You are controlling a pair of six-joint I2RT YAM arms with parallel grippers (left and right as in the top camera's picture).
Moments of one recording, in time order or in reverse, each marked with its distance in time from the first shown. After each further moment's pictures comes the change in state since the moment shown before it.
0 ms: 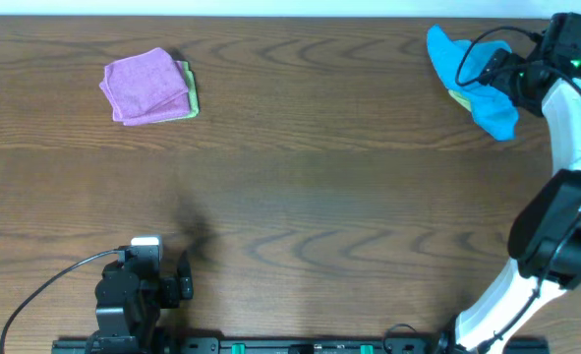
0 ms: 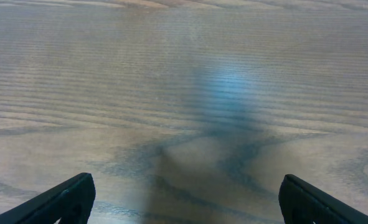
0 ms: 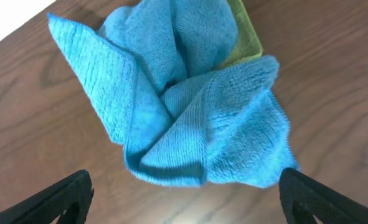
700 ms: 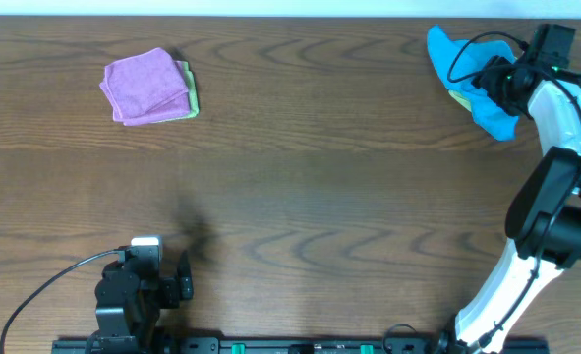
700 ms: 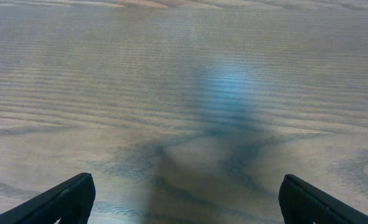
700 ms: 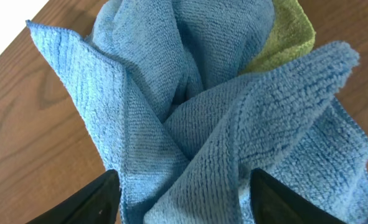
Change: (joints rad) left arm 0.000 0.000 0.000 0.000 0.000 0.000; right arm -0.002 0.124 0.000 0.125 -0.083 0.120
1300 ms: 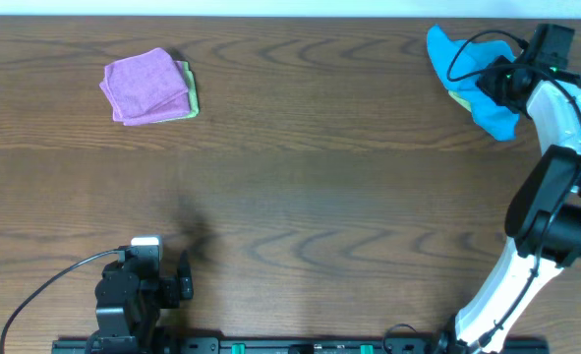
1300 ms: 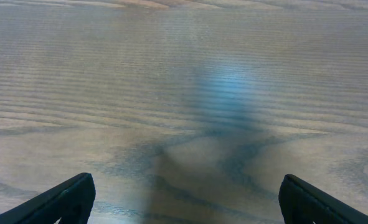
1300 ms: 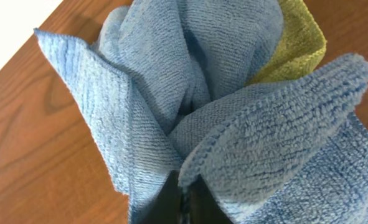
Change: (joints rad) left arm 0.000 0.000 0.000 0.000 0.000 0.000; right arm 0.000 0.010 0.000 0.031 -0.010 0.006
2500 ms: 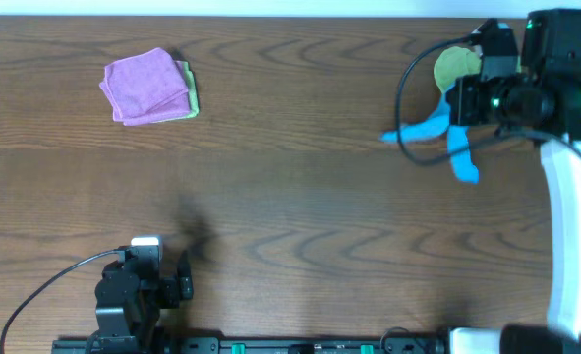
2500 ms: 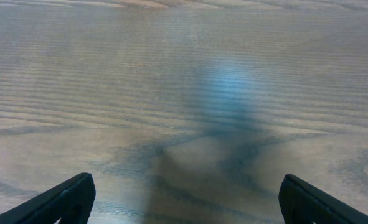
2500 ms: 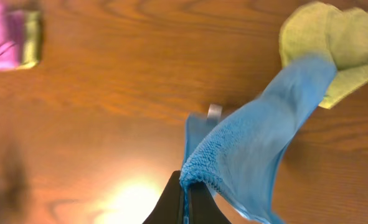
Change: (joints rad) left arm 0.000 0.000 0.000 -0.003 0.000 0.000; right arm 0.289 -0.666 0.011 -0.667 -0.108 -0.496
